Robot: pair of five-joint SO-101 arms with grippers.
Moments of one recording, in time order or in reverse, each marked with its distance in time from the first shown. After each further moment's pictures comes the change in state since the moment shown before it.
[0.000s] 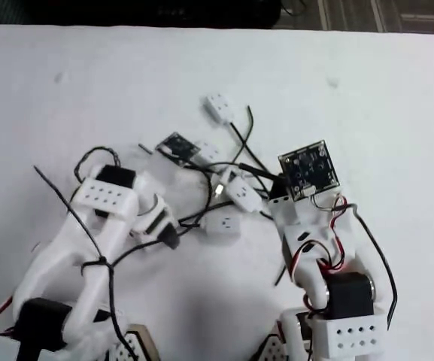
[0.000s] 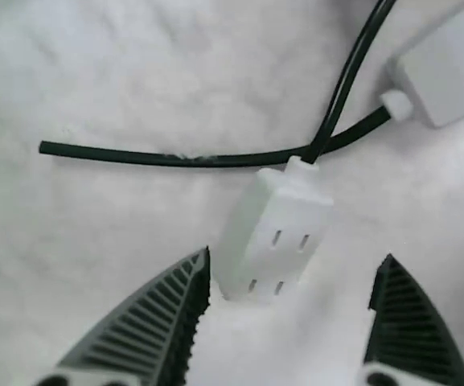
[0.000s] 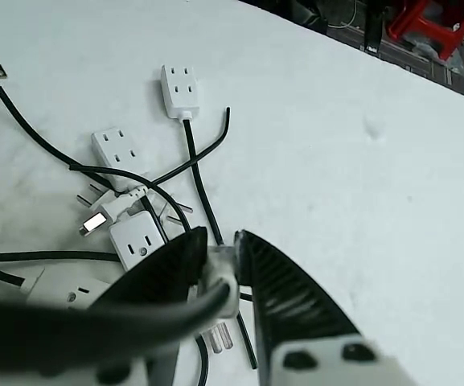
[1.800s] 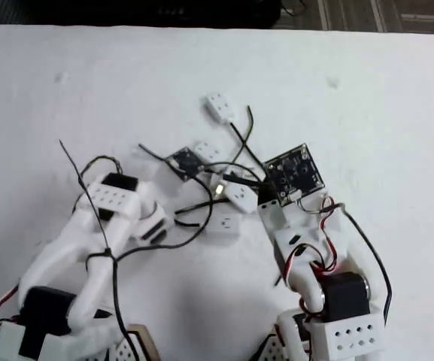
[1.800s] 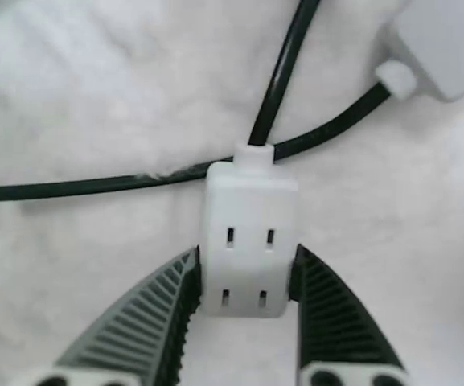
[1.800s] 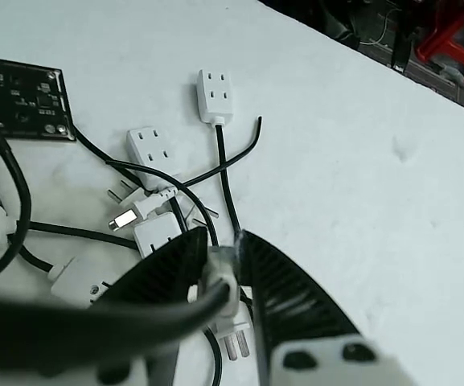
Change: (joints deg) left arm -0.5 4.9 5.0 -9.7 -11.3; right arm -4.8 0.0 0.0 0.3 1.4
